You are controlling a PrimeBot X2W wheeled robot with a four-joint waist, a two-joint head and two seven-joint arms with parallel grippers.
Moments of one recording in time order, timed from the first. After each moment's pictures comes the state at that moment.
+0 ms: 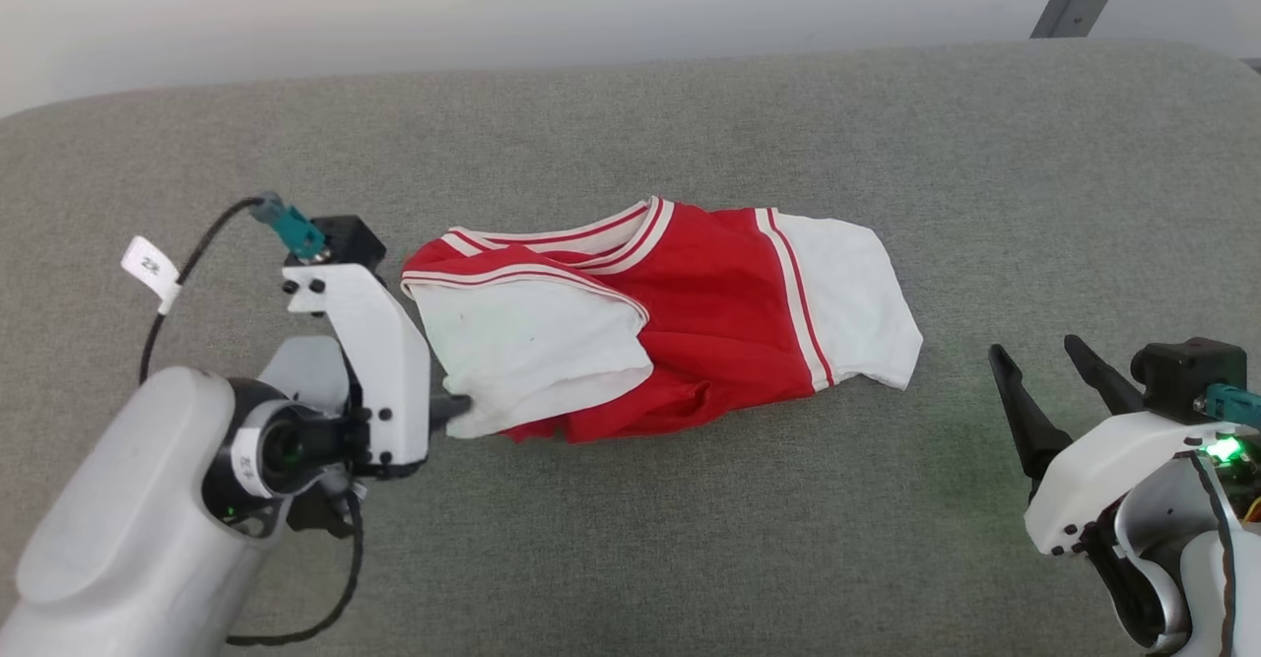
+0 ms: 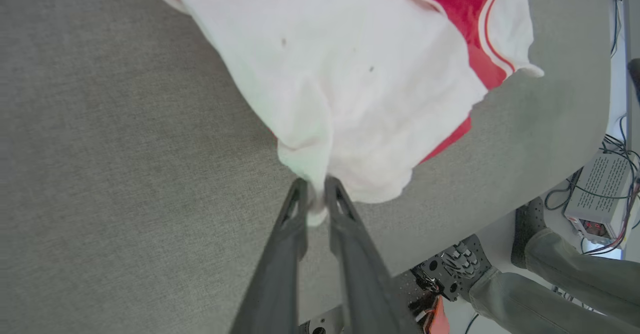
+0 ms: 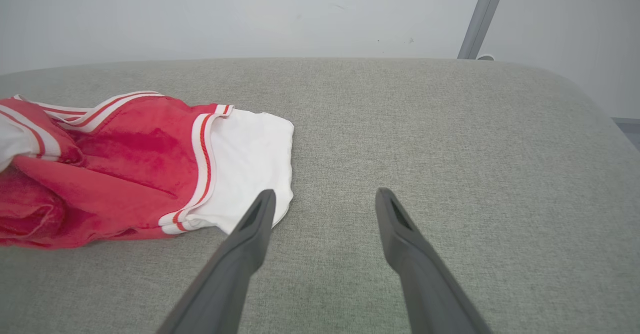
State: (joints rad) left arm -0.54 0.50 -0.49 0.07 -0.97 0.24 1.05; right arm -0.17 -0.22 0.00 0.13 0.31 0.13 0.22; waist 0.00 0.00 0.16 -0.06
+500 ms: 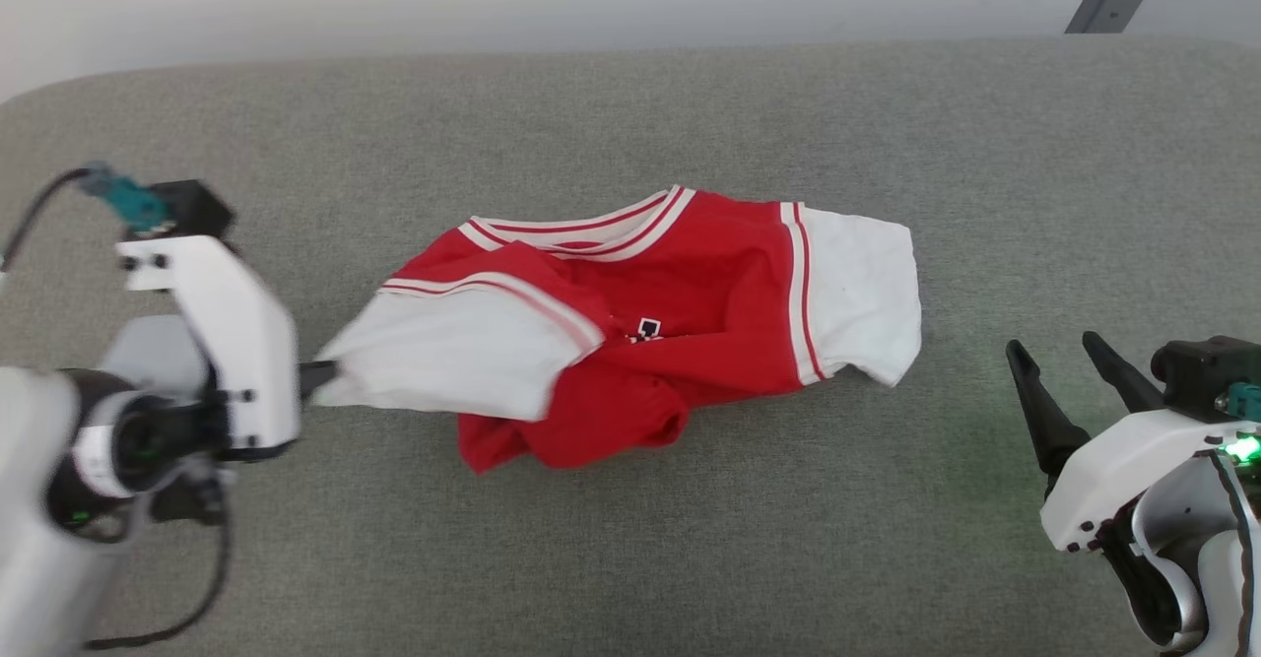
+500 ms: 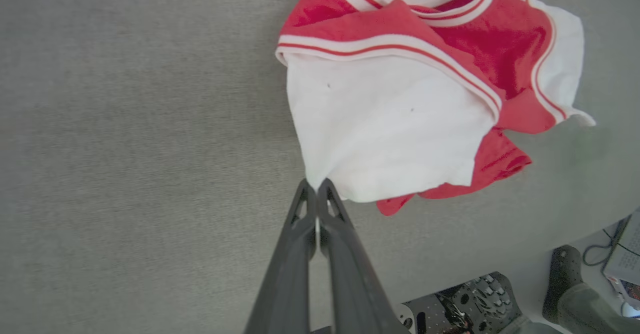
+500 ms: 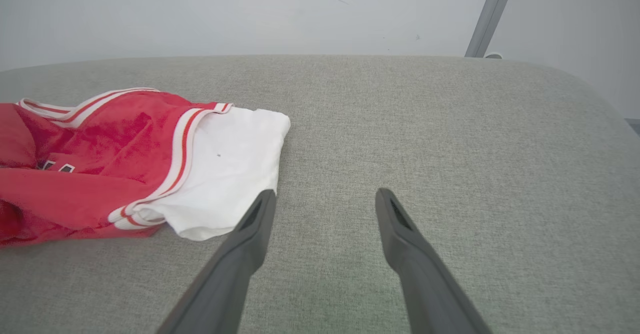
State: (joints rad) left arm -0.50 0.67 -0.37 -0.04 -0.97 0.28 1.06; right arm -0.16 -0.23 -0.03 0.12 0.31 0.13 0.22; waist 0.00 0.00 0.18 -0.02
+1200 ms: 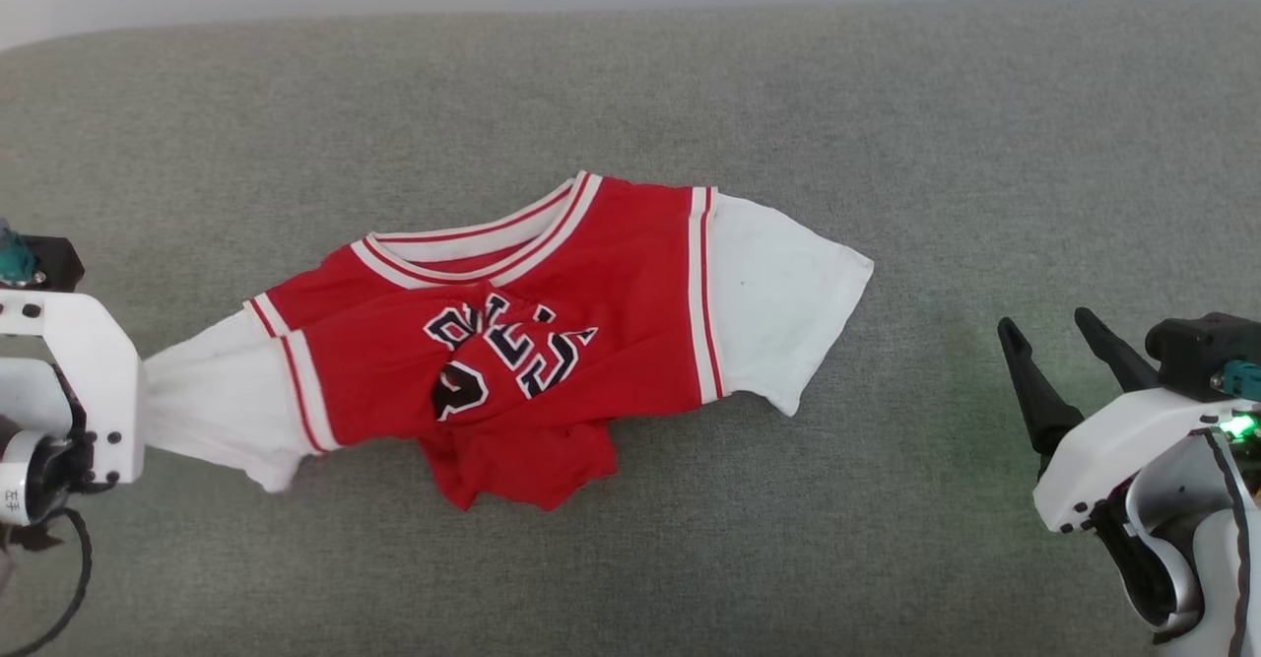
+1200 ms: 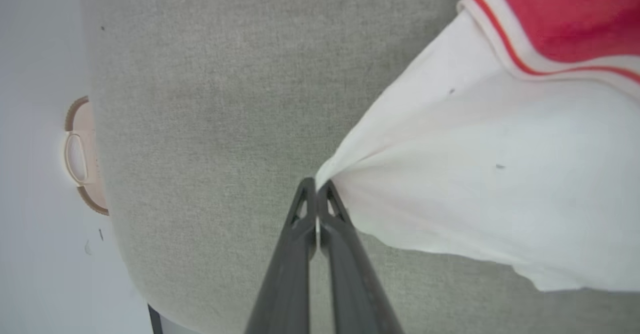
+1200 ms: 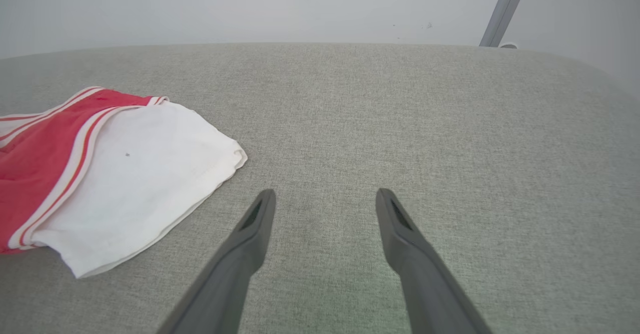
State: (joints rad) left arm -0.52 0.83 -0.46 0.27 -0.71 0.20 0.91; right arm -0.19 -0.23 -0.01 0.11 0.32 0.13 0.23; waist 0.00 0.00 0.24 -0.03
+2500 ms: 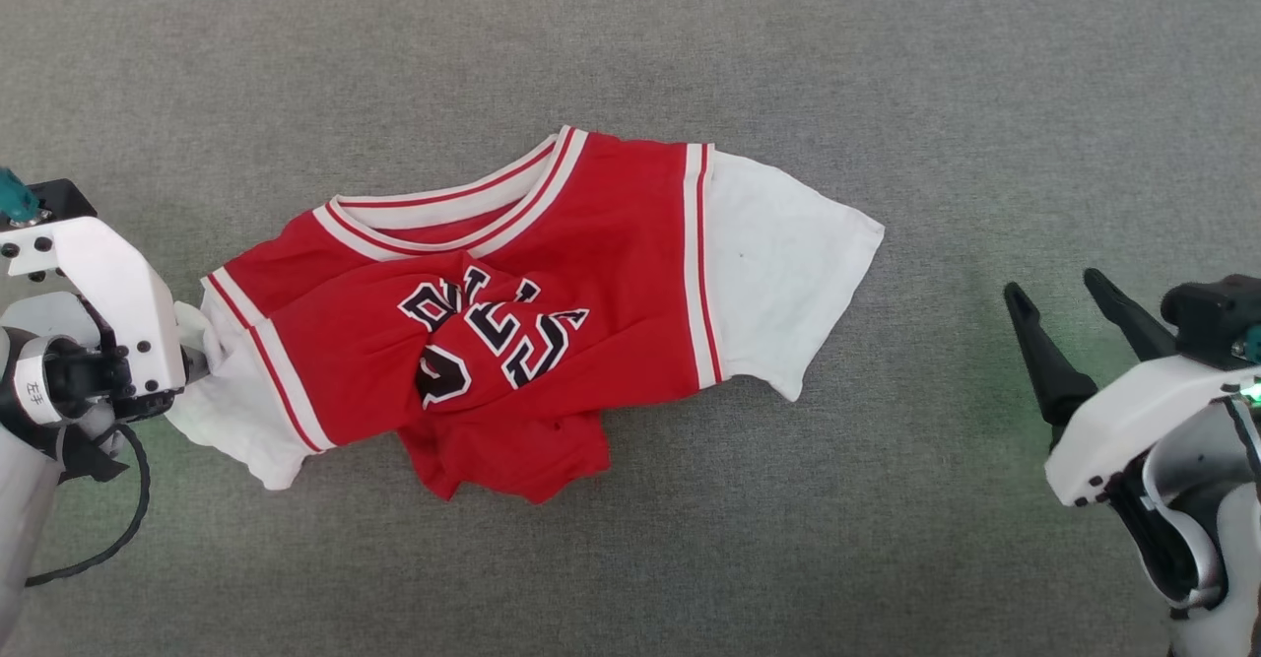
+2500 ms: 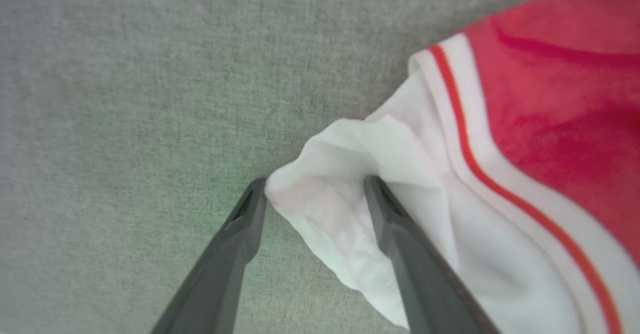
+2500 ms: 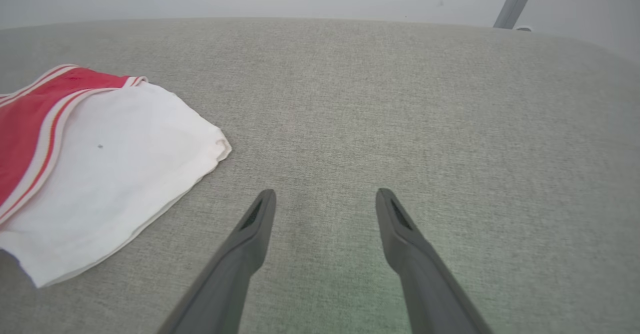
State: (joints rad) left arm -0.70 0.67 -0.43 0.51 -0.85 0.22 1.01; right arm -0.22 -0.27 0.00 0.03 0.34 0.13 0.28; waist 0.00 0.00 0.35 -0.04
